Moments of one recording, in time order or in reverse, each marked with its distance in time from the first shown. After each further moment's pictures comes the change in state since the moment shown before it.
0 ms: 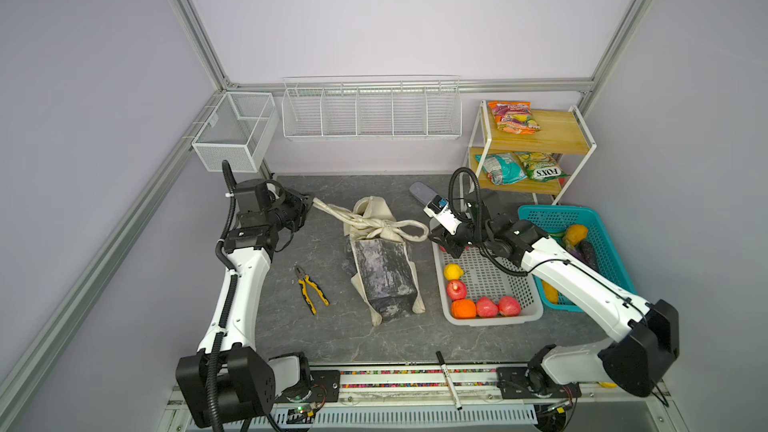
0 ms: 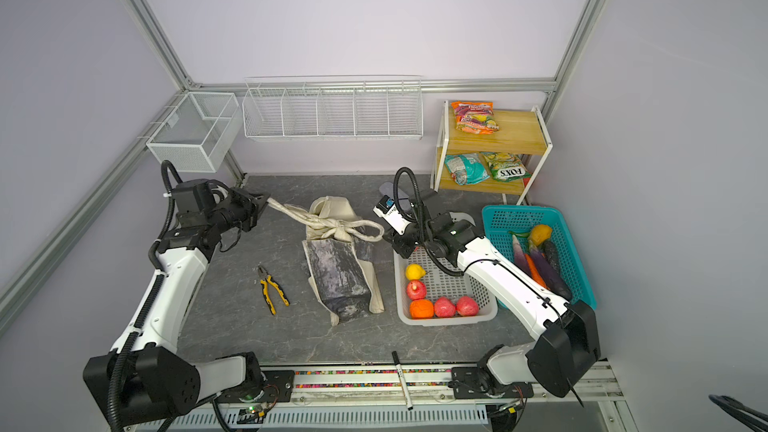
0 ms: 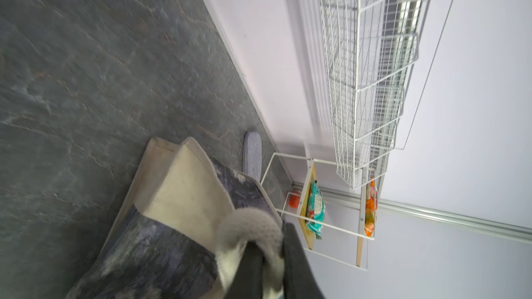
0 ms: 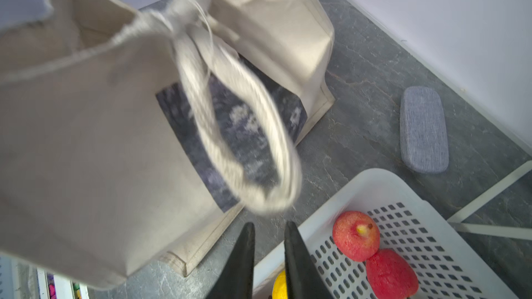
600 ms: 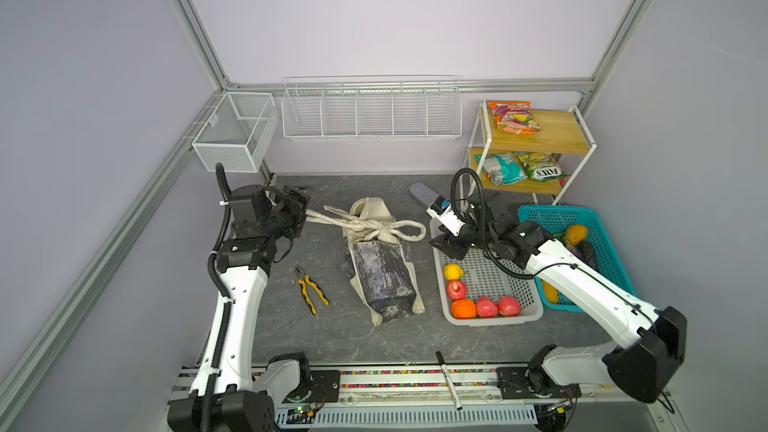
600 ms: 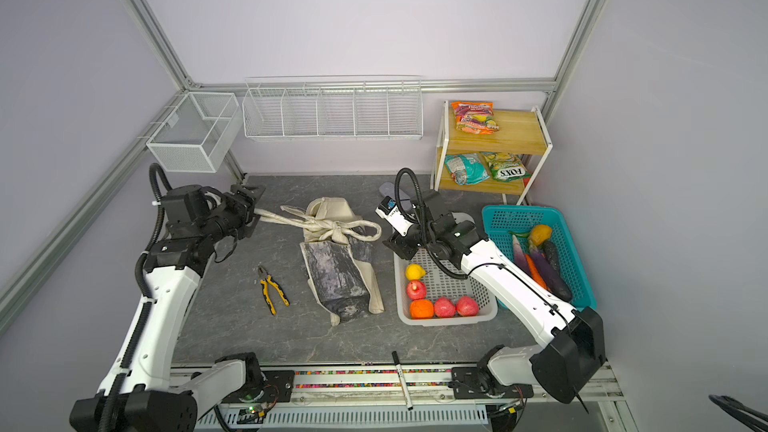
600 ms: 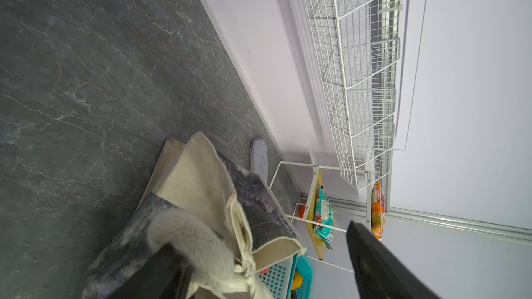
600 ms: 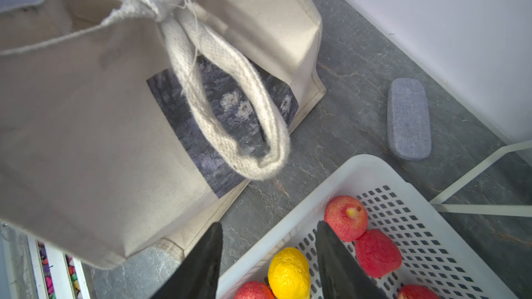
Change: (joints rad) left arm -0.045 -0.156 0.033 -0.189 -0.122 0.038; right arm 0.003 -0.047 0.018 -0.041 0.057 0.000
